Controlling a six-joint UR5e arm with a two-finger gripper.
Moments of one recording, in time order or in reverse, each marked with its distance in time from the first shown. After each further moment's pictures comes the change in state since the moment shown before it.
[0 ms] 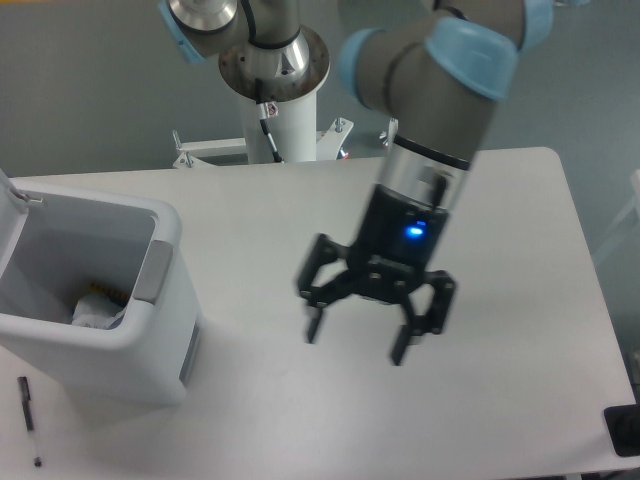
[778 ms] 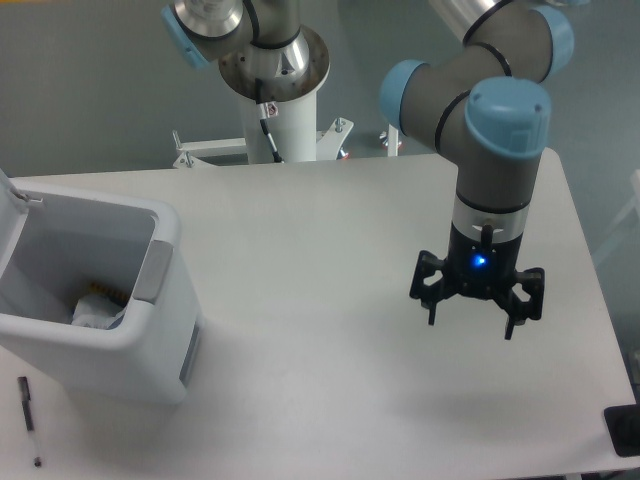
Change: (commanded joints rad) arm -0.017 -0.045 0.023 -0.251 0.544 0.671
